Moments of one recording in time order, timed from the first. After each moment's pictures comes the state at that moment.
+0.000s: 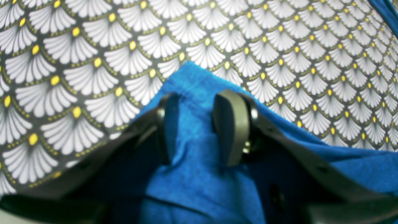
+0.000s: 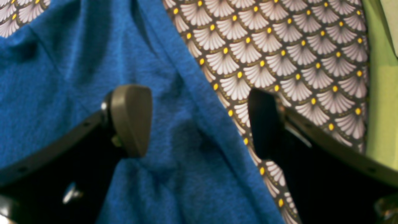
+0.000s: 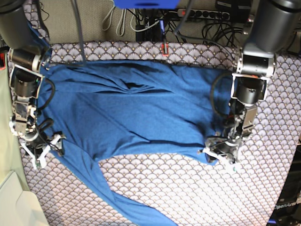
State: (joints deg) left arm -36.1 -11.2 7.2 26.2 -27.2 -12.6 7.8; right arm 32.1 18.5 19.9 34.6 -17.8 33.3 -6.3
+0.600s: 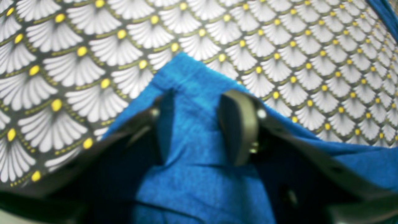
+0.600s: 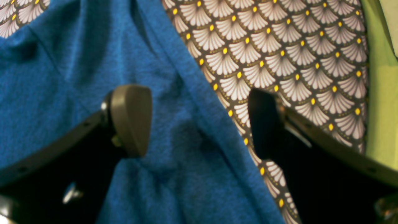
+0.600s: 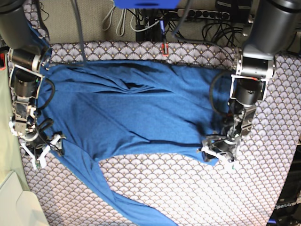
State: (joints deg) left arm -37.0 -11.1 7.3 21.6 -27.6 -13.7 5.4; right arm 32.1 18.5 19.9 34.6 -17.8 33.3 -6.3
